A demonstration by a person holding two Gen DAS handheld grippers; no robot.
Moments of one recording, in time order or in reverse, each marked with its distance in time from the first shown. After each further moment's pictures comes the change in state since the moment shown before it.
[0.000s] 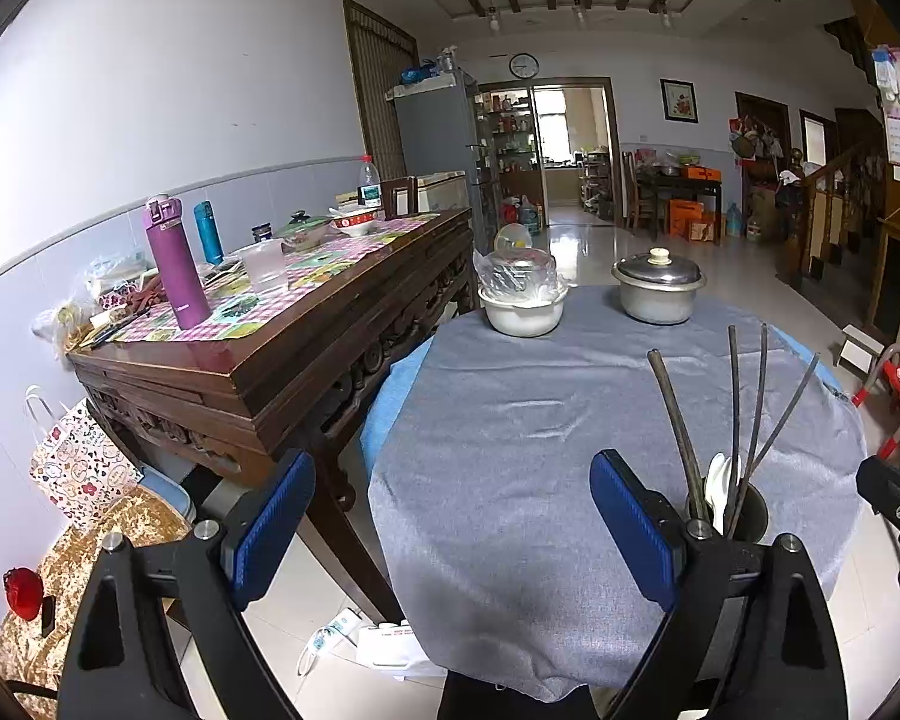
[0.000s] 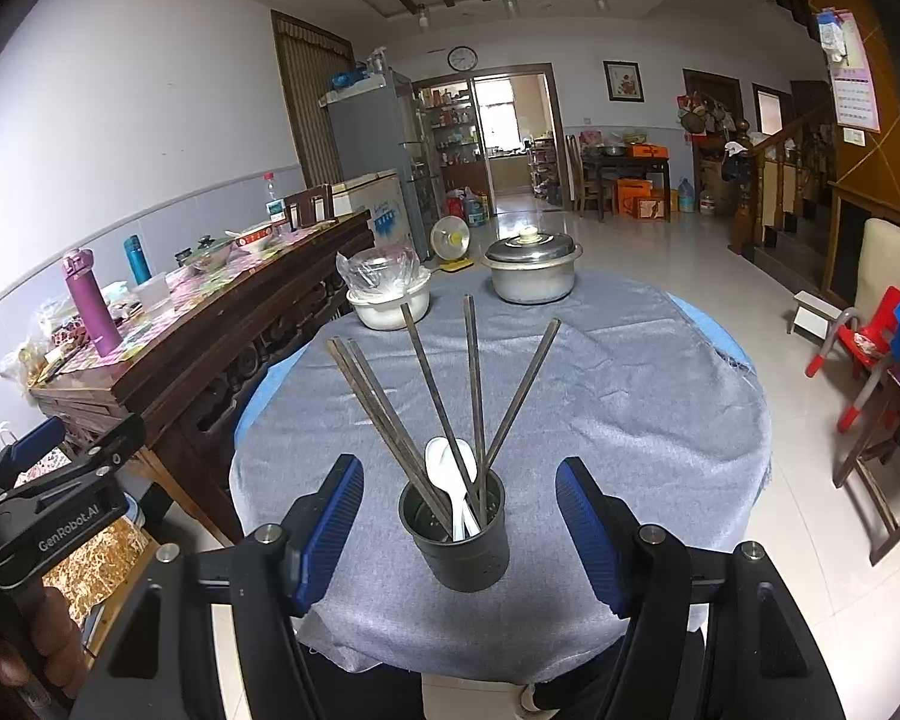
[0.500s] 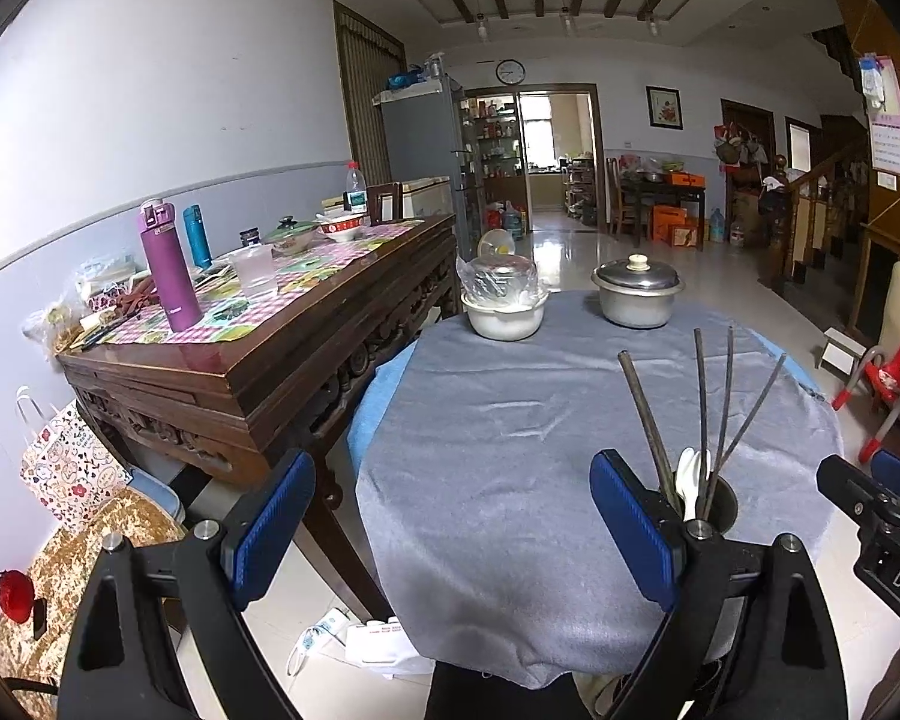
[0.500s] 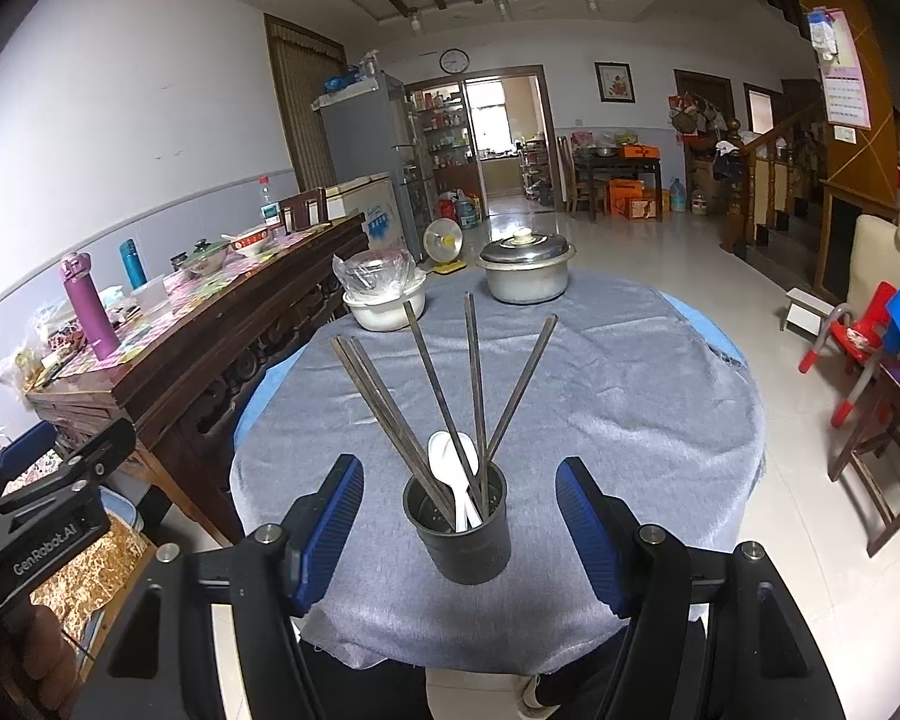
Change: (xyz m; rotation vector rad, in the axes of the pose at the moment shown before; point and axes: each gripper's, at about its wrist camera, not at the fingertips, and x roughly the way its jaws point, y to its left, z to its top) left arm -0.023 0.000 -0.003 -0.002 -0.011 -0.045; right arm -0.009 0.007 -0.006 0.019 -0.006 -0.019
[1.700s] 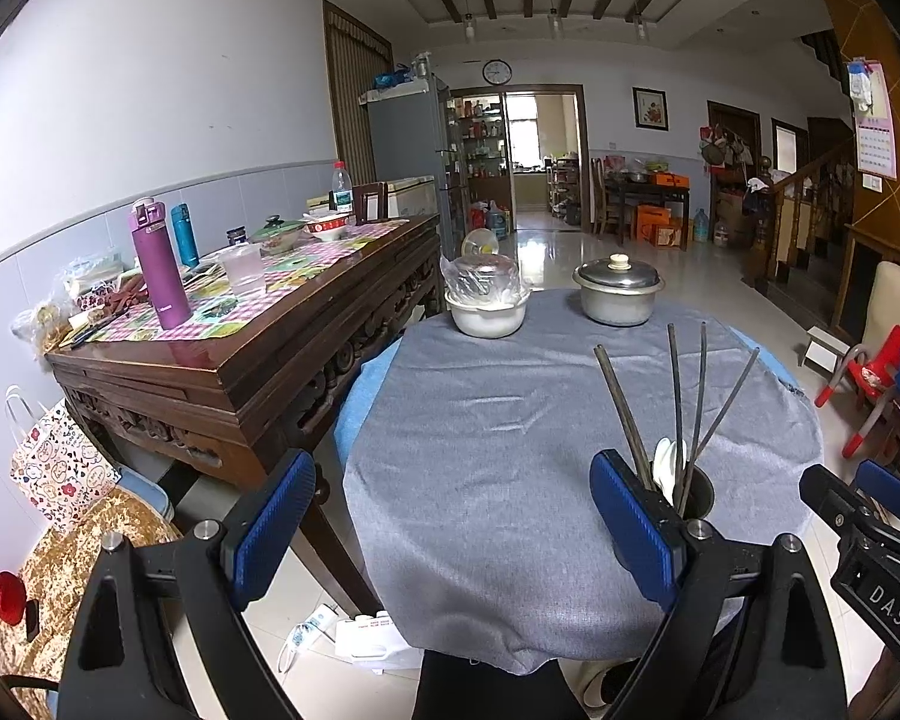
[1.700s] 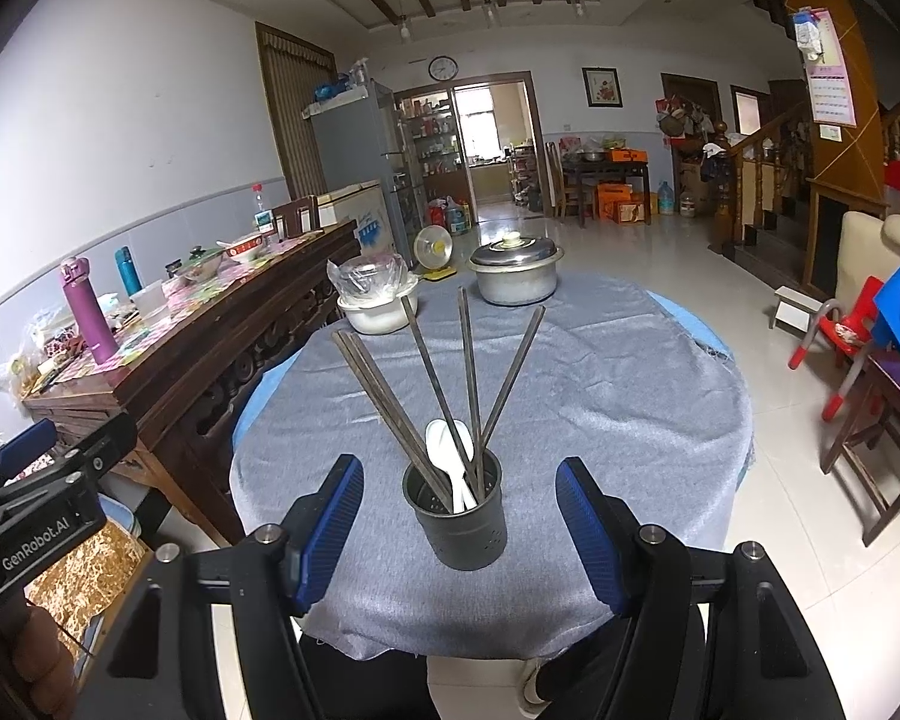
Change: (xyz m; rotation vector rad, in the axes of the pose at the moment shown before) left arm -0.013 0.000 -0.003 0.001 0.003 -0.041; right arm -0.021 0.004 -0.013 0.013 -0.017 -0.024
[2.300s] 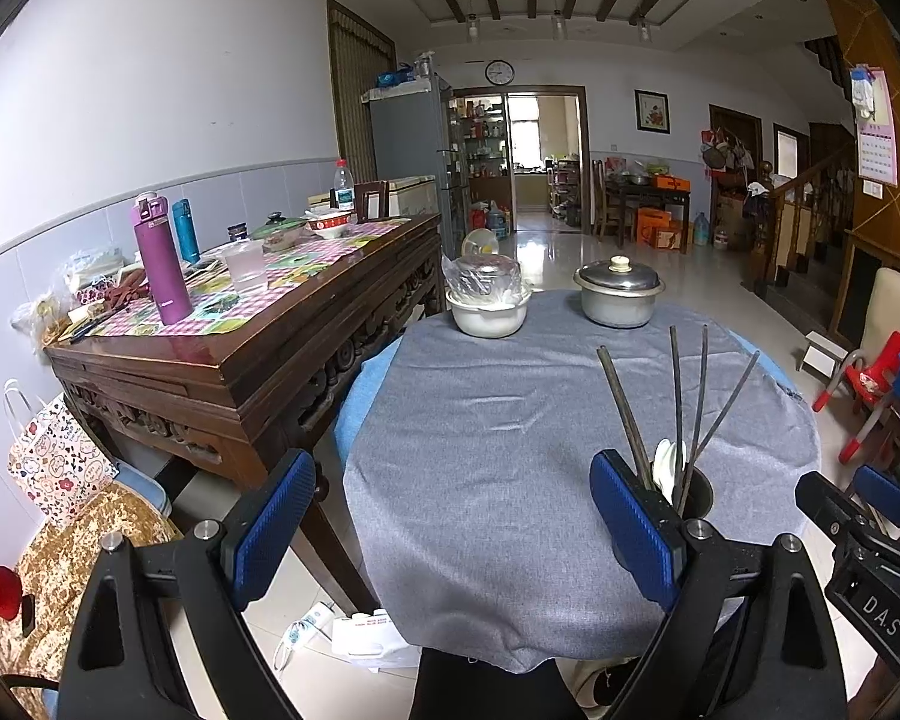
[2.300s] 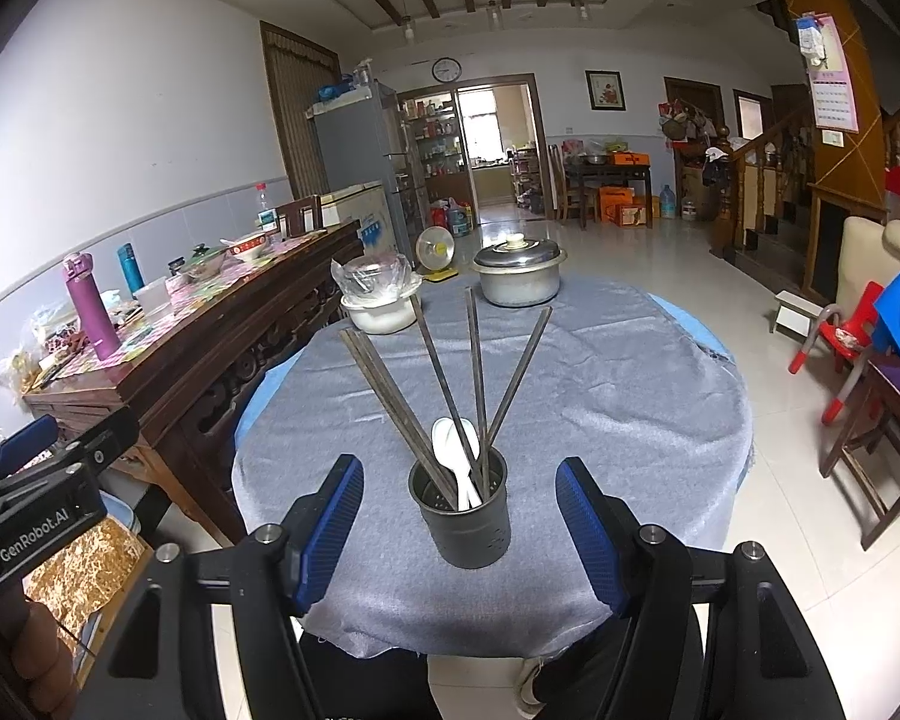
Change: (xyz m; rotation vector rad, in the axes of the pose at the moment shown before) left arm -0.002 0.003 -0.001 -0.009 -0.001 -0.004; right arm -0.005 0.006 0.001 -0.010 -0.006 0.000
